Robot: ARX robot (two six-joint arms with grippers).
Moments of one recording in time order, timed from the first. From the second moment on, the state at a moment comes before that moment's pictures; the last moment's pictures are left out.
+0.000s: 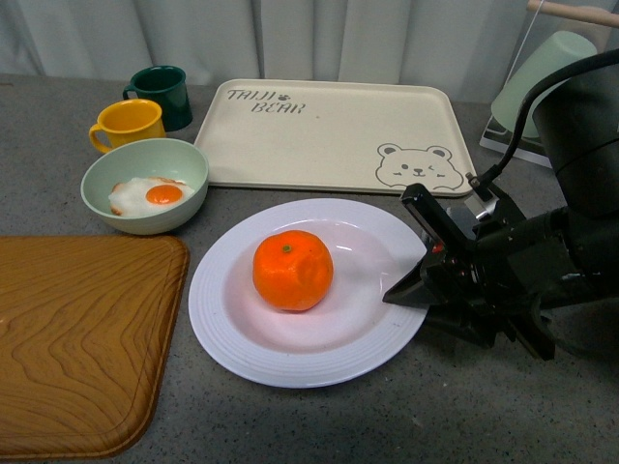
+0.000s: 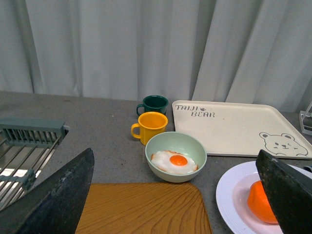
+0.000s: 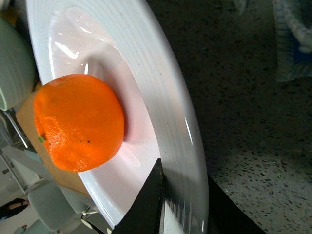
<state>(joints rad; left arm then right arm) 0.00 0.00 0.02 0.00 0.00 0.00 0.27 2.03 0.85 0.12 -0.53 0.84</state>
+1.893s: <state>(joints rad) 0.00 0.00 0.02 0.00 0.00 0.00 0.25 2.55 1.73 0.08 -0.43 0.76</state>
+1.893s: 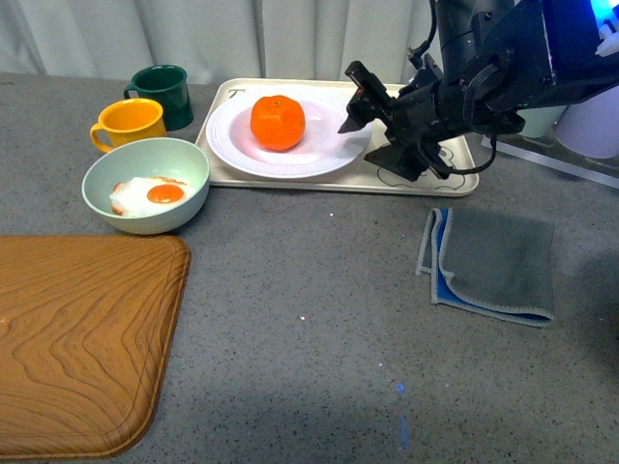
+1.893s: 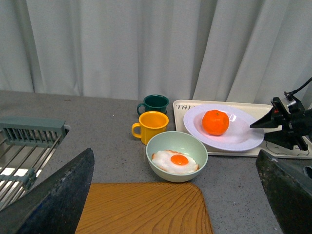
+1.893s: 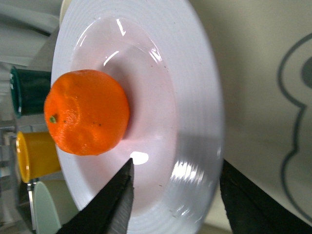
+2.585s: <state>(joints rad) 0.00 0.00 0.02 0.00 0.00 0.00 0.18 2.00 0.81 1.20 0.18 0.03</state>
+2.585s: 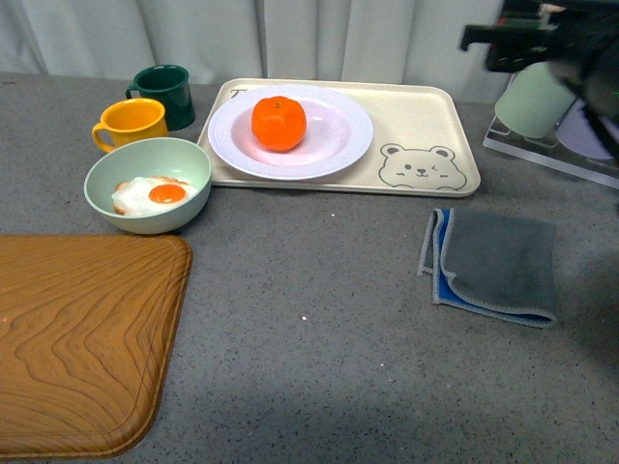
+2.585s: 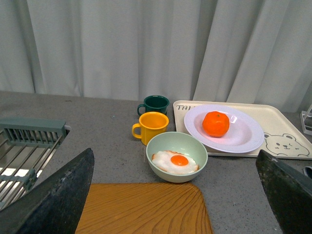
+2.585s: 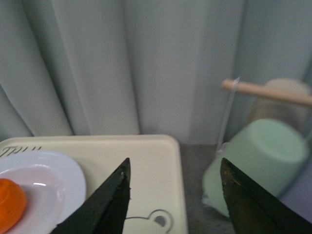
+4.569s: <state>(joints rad) 0.00 0.00 0.02 0.00 0.00 0.00 0.00 0.30 0.01 0.30 0.00 0.00</state>
